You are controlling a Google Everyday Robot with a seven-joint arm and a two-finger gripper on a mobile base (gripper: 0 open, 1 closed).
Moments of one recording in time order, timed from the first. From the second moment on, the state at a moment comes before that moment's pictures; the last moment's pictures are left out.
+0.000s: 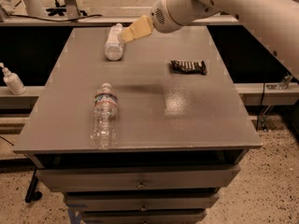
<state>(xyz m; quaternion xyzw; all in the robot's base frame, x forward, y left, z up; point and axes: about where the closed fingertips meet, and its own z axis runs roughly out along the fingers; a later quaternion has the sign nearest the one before) 0.696 0.011 0.951 -0.32 0.84 0.20 0.39</state>
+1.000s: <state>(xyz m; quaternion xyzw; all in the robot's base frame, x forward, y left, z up) 0.761 0.108 0.920 -0.30 0.84 0.19 0.41</state>
